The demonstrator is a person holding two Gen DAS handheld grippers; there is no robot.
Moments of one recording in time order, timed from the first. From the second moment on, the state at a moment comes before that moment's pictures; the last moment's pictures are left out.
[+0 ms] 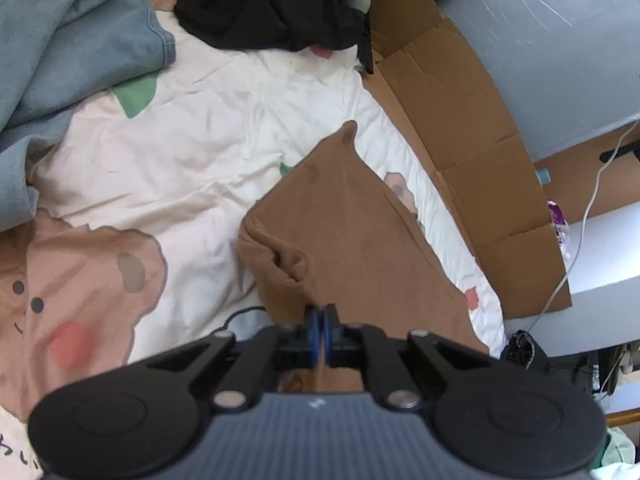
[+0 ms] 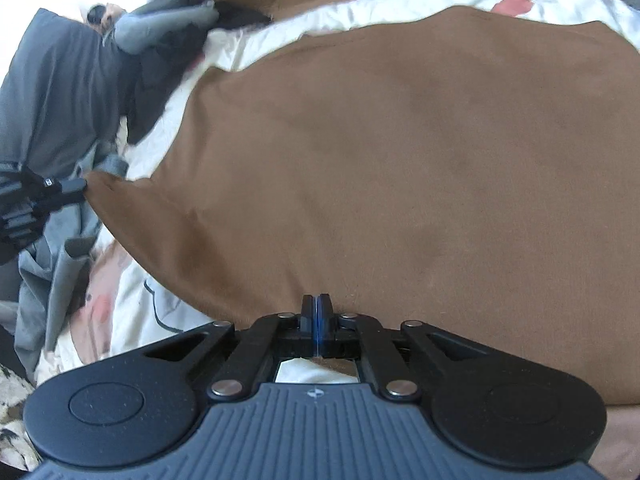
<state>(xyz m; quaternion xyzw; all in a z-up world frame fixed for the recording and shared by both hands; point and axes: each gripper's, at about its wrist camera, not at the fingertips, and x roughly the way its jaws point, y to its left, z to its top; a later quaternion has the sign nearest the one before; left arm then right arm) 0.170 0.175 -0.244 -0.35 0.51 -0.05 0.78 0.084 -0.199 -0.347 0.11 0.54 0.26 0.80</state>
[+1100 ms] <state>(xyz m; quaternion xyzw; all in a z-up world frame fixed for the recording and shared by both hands) 0.142 0.219 -0.340 -0.41 0.52 0.00 0.75 0.078 -0.205 -0.356 0.11 0.56 0.24 0.78</state>
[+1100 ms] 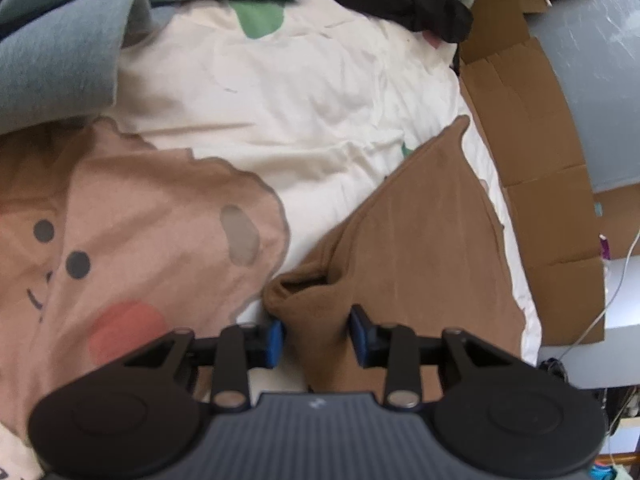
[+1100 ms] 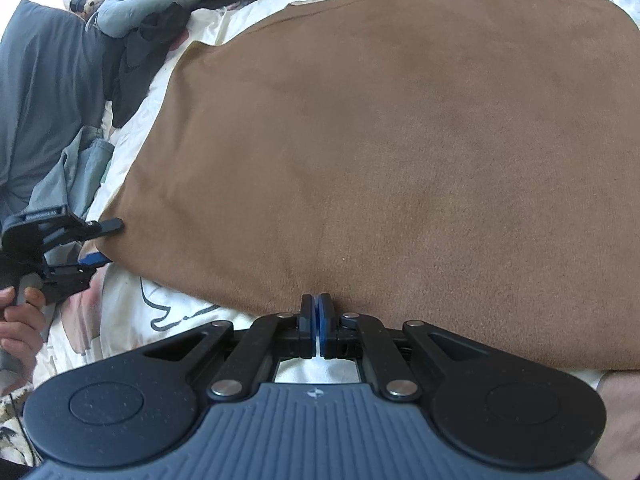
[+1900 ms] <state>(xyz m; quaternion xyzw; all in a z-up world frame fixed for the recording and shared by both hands) 0.172 0.177 -0.259 -0.40 0.48 -0.10 0.78 0.079 -0.196 -0.357 0.11 0.56 0.24 0.78</state>
